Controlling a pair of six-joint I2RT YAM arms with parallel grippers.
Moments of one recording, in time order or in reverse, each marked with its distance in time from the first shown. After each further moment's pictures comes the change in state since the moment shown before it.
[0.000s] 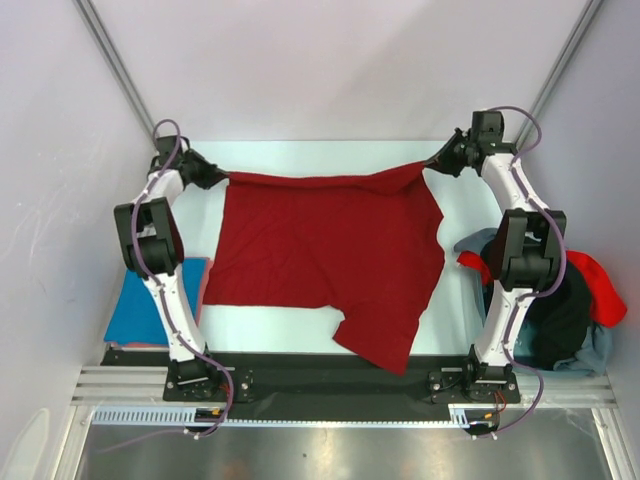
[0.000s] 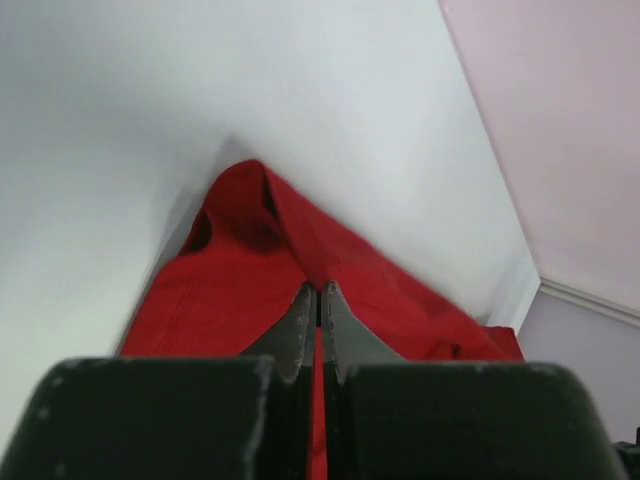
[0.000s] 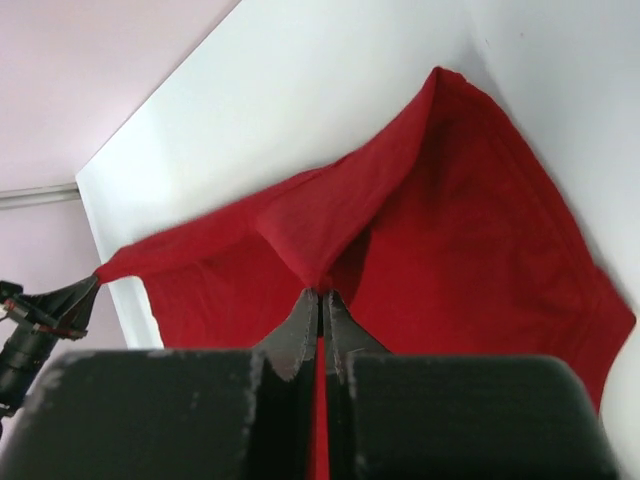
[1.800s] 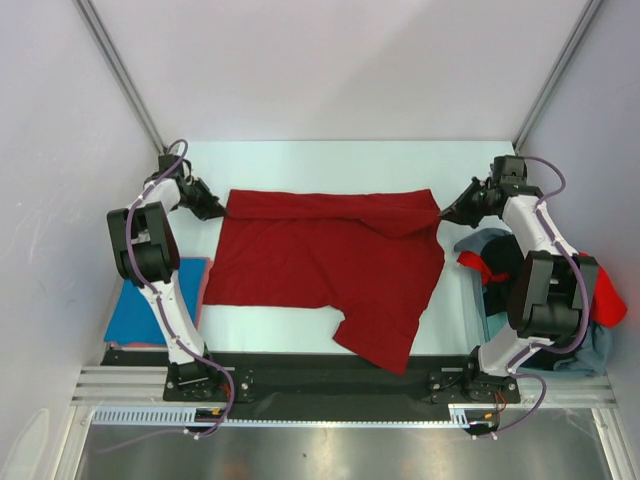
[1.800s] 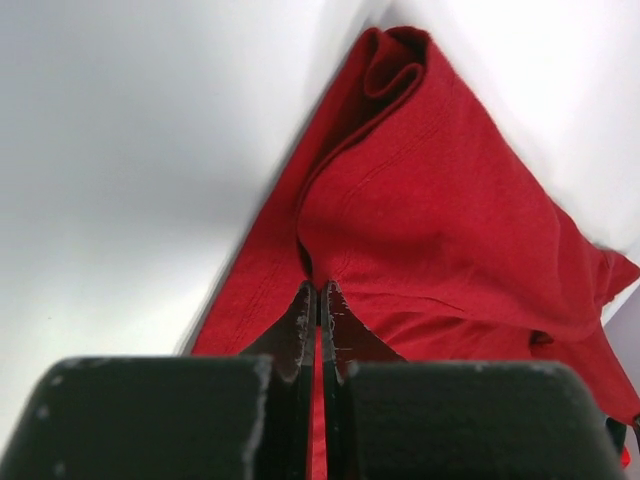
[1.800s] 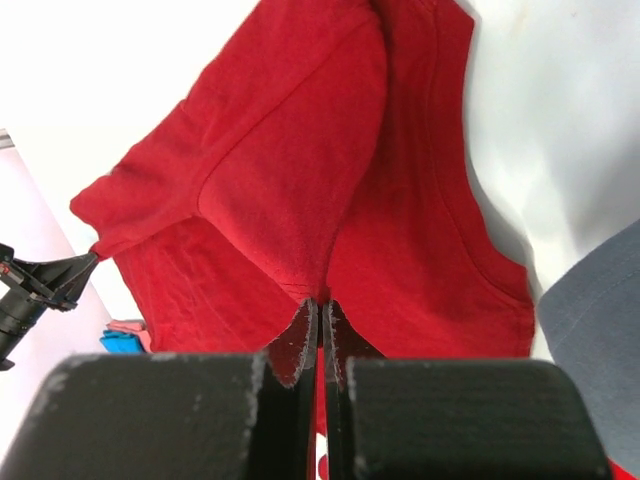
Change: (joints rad) left arm 0.031 -0.145 -0.199 -0.303 0.013 0.306; right arm -0.093 -0.421 -0.536 -0.107 -0.063 -0.051
